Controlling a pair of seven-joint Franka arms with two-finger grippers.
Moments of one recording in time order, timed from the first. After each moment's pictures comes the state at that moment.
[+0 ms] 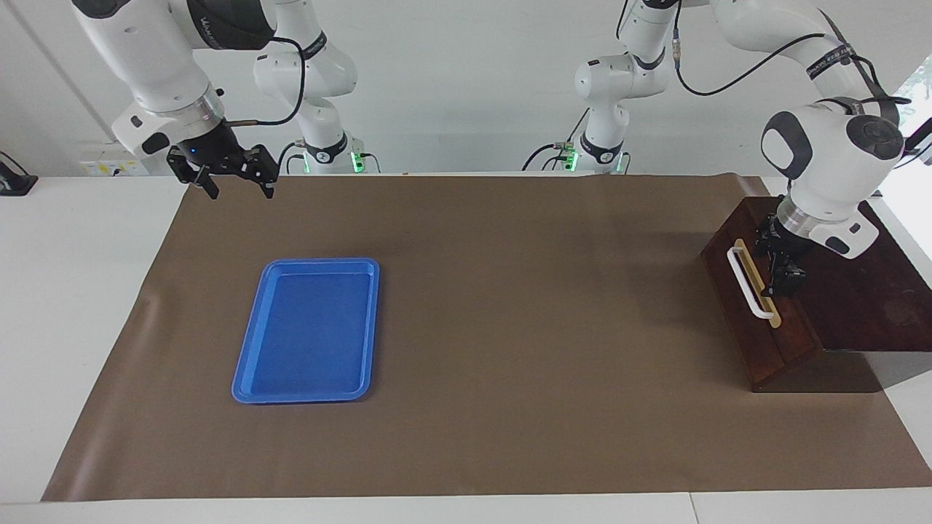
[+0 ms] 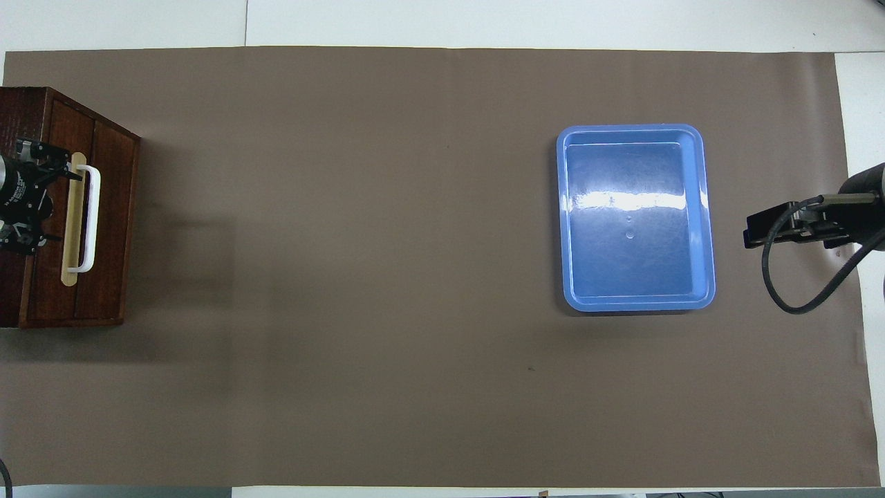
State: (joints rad) left arm 0.06 0.14 0.05 -1.79 0.10 1.95 -1.13; right arm 0.02 -0.06 -0.01 -1.68 0.01 1.54 0.03
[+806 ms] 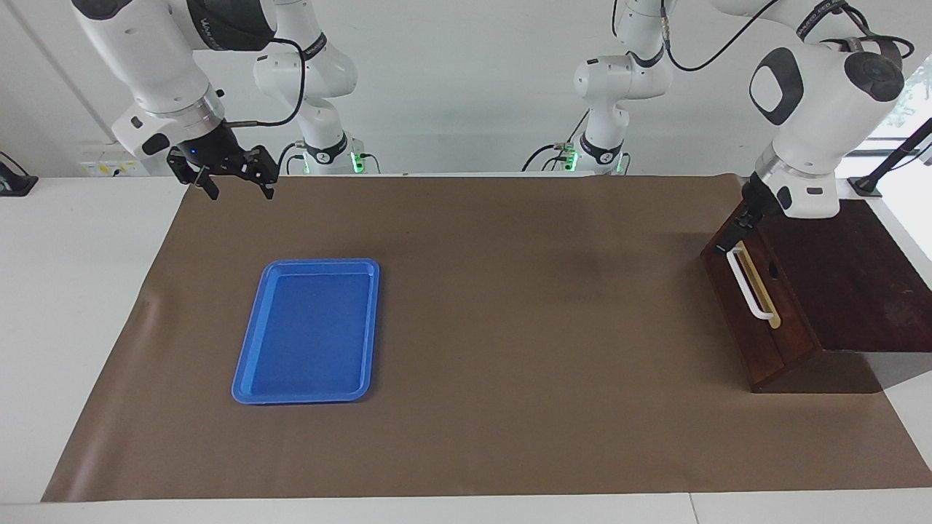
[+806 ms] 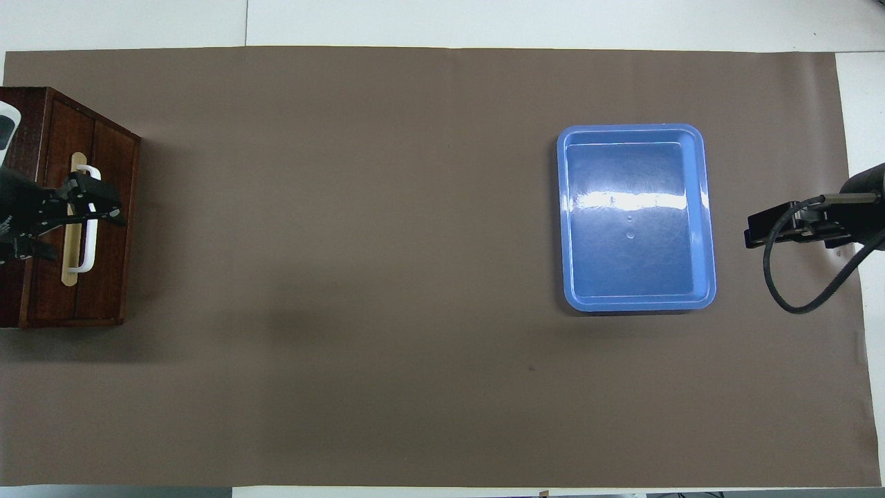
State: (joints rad) left arm -0.03 -0.01 -0.01 -1.73 0.00 1.62 -0.39; right arm 0.02 -0.06 -0.01 -1.68 0.01 1.54 0.03
